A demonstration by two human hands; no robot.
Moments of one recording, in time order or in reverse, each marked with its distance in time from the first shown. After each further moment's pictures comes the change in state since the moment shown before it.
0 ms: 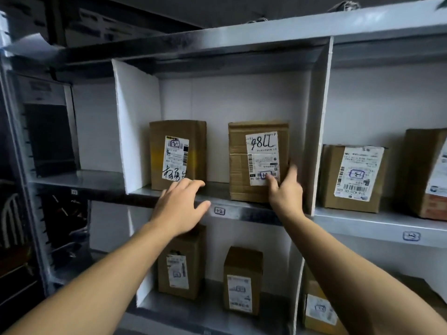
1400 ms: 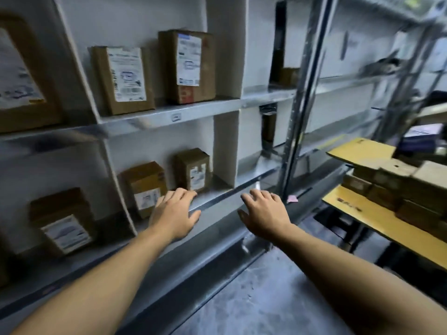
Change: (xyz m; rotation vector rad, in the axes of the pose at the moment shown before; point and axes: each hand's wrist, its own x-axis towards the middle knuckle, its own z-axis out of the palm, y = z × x) left_hand -0.196 0.269 0.137 -0.329 -0.526 0.719; right_hand -0.334 0.106 -0.306 -1.474 -0.092 0.295
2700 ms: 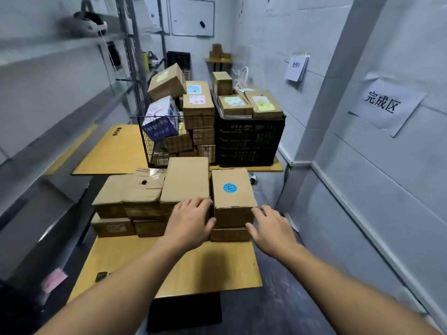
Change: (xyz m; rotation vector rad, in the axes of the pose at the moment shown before) left_hand 0.330 0.755 0.286 -0.279 -0.278 1.005; right_hand -0.202 0.679 0.050 -0.034 -0.218 1.214
